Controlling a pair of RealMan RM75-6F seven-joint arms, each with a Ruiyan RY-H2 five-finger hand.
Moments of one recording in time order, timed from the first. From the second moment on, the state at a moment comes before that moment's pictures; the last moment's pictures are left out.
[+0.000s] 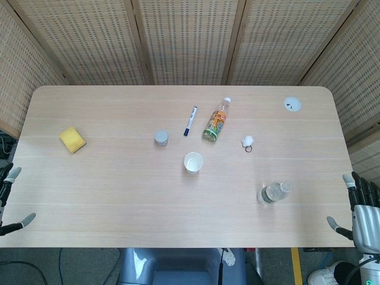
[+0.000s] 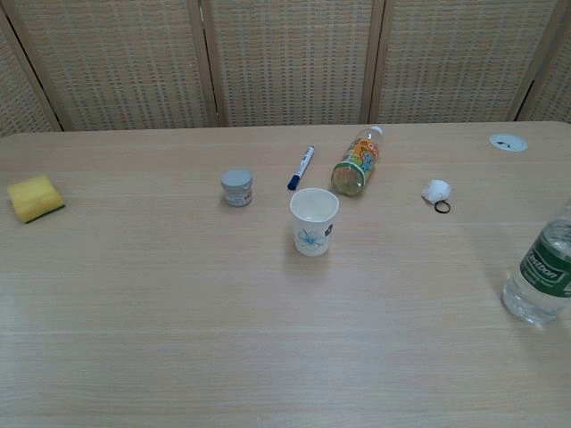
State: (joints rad) left arm -0.01 -0.97 -0.01 -1.79 1.60 1.59 0.02; right arm -0.03 -1.07 0.09 -1.84 -1.46 1.59 -0.23
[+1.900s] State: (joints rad) left arm -0.04 -0.97 -0.02 -1.79 1.55 1.53 0.04; right arm 0.40 -1.42 -0.03 -1.09 -1.61 1.01 0.97
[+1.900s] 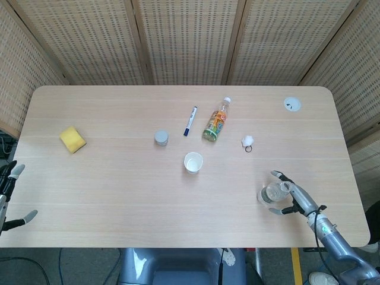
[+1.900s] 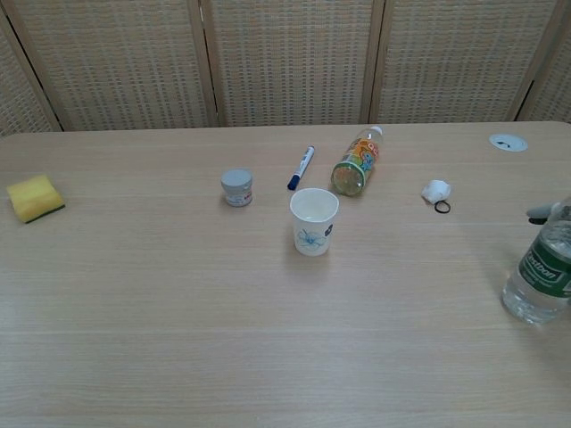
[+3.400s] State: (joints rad) left arm -0.05 -0.96 -0.03 -1.78 1.52 1.52 0.00; right arm 0.47 -1.53 0.15 -1.21 -1.39 1.03 0.63
